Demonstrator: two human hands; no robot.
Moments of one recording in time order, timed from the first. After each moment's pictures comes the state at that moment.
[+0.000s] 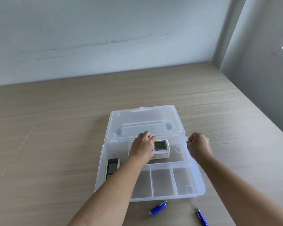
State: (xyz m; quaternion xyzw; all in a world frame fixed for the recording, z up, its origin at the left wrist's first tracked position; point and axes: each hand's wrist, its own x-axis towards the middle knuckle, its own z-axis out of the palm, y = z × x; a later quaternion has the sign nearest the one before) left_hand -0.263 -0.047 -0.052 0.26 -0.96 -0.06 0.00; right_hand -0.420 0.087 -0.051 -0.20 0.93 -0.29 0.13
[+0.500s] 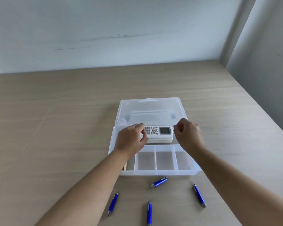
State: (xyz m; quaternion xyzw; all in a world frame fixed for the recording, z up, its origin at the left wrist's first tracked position) left_hand -0.173 -0.019 0.009 0.28 -0.93 -0.09 0.22; right_hand -0.342 0.100 0.007 -0.36 0.86 -0.35 0.05
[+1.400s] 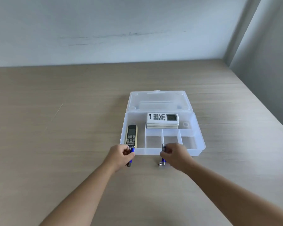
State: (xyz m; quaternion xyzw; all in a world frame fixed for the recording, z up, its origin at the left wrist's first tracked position) left_hand -0.034 0.025 -0.044 0.48 -0.77 -0.41 0.09; right_hand -0.225 0.159 -0.031 -0.36 0.82 -0.30 0.33
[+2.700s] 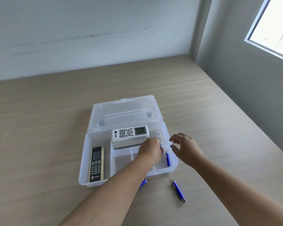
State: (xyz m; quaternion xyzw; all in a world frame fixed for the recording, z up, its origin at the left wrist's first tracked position) left_hand -0.285 0.070 -0.030 0.34 -0.90 -0.26 -0.05; right_hand -0.388 0.180 -0.044 -0.43 0.87 -0.24 0.11
